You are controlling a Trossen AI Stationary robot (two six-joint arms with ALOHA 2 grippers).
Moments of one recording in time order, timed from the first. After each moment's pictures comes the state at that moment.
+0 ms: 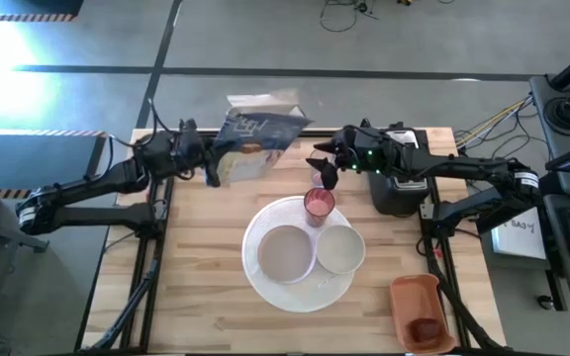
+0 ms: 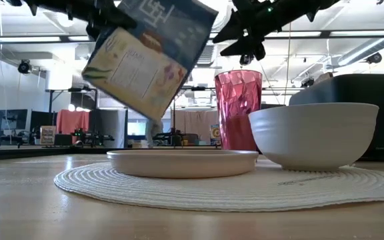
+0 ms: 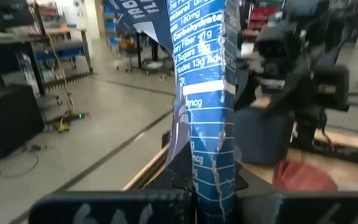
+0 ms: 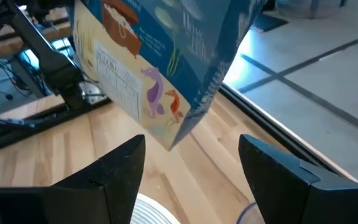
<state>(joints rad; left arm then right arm) 0.37 0.80 0.72 0.05 -0.10 -0.01 -0.30 1.29 0.99 -0.01 0.04 0.21</state>
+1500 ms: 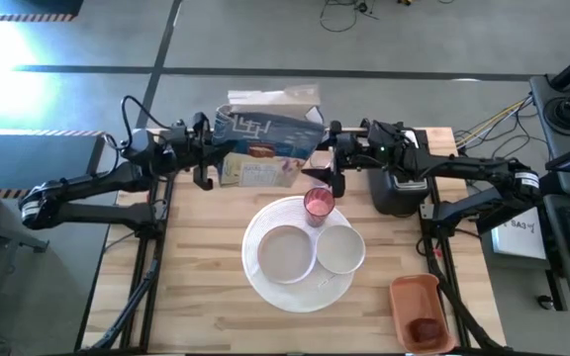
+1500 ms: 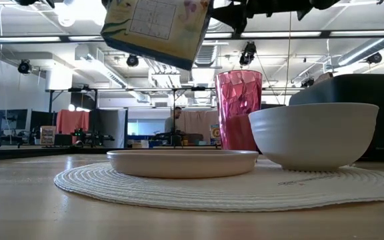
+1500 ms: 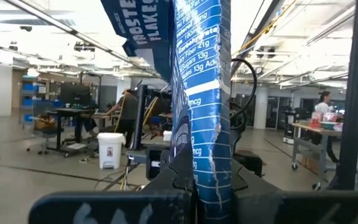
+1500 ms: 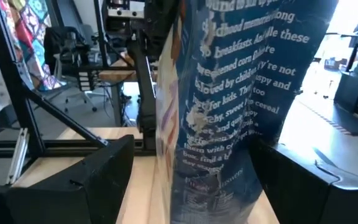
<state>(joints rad) 0.33 0.88 0.74 0.48 0.18 -0.13 -0.30 1.29 0.99 0.30 -0.31 -0.02</state>
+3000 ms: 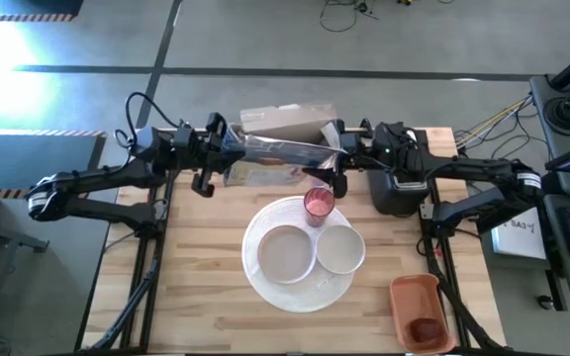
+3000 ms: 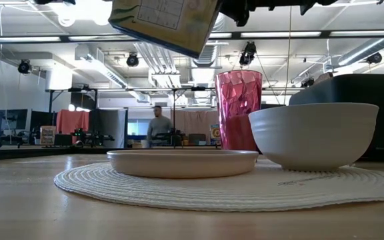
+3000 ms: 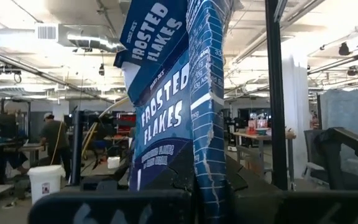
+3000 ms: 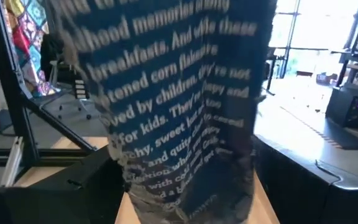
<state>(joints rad) 0.29 1.01 0.82 0.66 0.41 -0.15 -0.28 1.27 0.99 0.32 -0.27 -0.04</state>
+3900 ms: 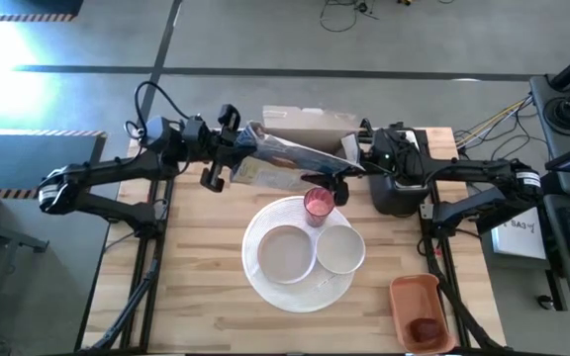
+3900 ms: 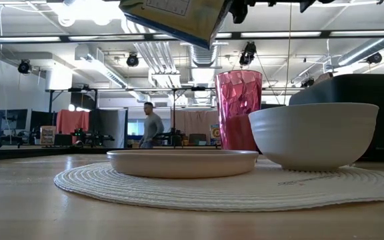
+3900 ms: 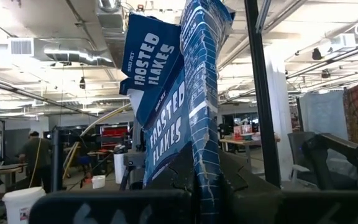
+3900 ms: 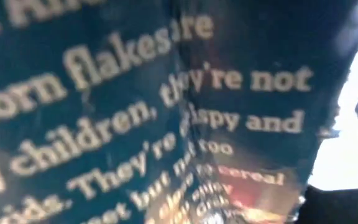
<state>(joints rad) 0.29 1.16 0.97 0.72 0.49 -0.15 -0.22 1.28 0.99 0.33 -0.29 0.01</state>
